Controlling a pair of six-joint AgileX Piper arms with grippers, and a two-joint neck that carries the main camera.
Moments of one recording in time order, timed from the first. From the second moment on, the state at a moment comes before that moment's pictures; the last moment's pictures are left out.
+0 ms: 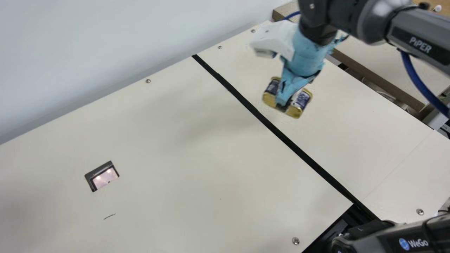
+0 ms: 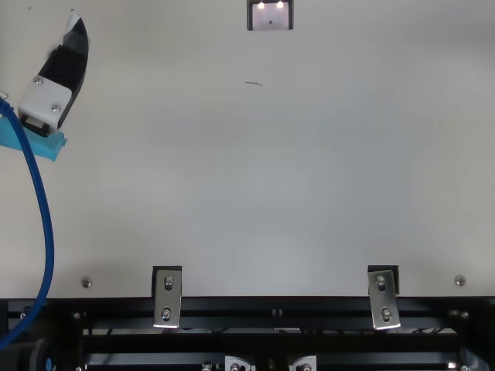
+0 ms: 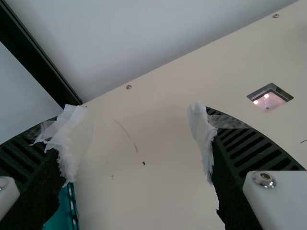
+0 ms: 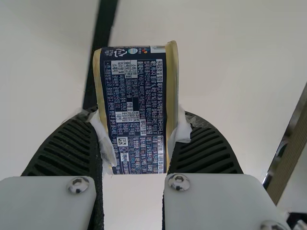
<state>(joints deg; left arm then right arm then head) 8.1 62.4 -31.9 -84.5 23.5 108.6 -23.7 87.4 -68.7 -7.4 61.3 -34.2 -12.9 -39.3</state>
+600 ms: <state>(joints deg) 8.1 62.4 -31.9 -84.5 23.5 108.6 -48.3 89.9 -63.0 0.0 58.0 -38.1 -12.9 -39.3</state>
